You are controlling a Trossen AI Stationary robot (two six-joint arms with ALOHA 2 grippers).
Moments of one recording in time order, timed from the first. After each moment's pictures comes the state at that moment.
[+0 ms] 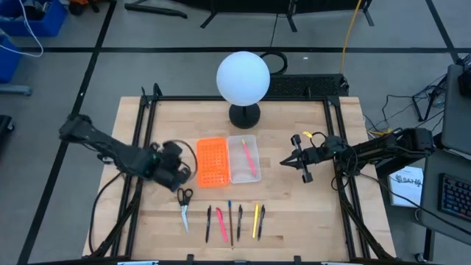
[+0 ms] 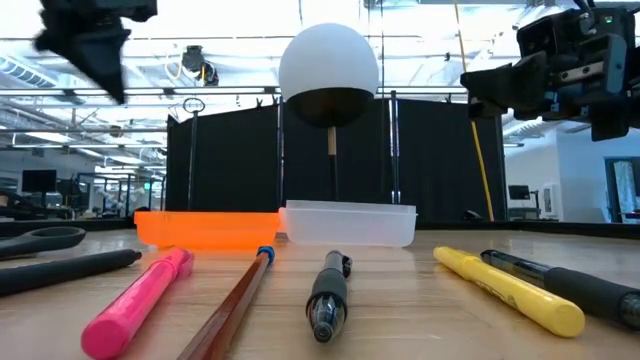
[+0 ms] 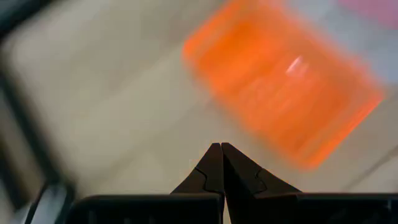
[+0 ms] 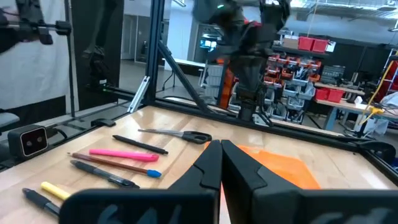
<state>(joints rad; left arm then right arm) -0.46 1.32 1.10 -1.35 -0.50 -1.38 -0.16 1.12 0.01 1.20 -0.42 -0.13</state>
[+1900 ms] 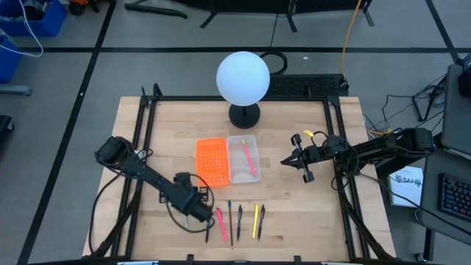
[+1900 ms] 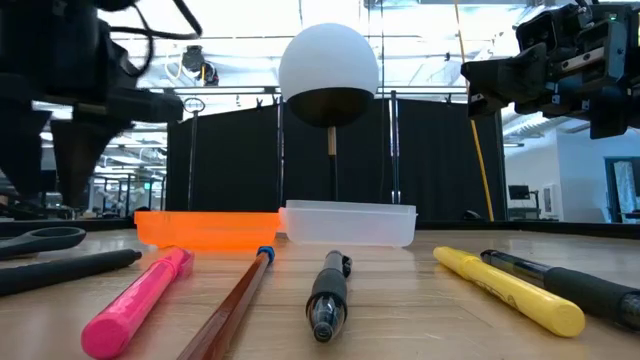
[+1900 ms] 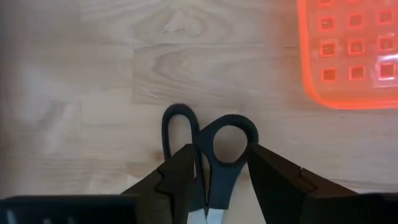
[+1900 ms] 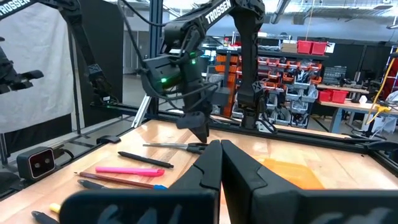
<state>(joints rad) -0.52 1.84 1.24 -1.25 -0.14 -2.15 -0.16 1.12 0.01 1.25 -0.42 -0.04</state>
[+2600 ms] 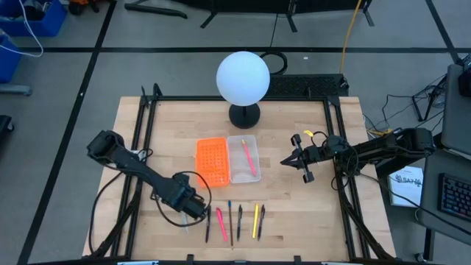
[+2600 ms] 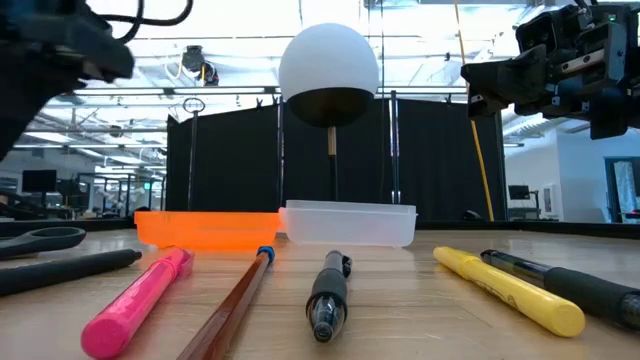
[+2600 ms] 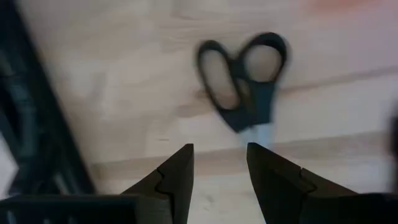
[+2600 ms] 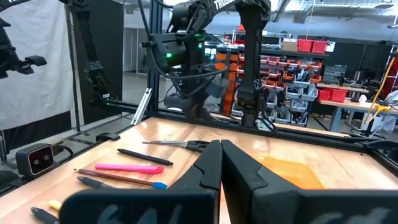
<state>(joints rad) -0.55 1.72 1.24 -1.30 0.08 -1.90 -0.16 1.12 0.01 1.24 -0.42 -0.05</state>
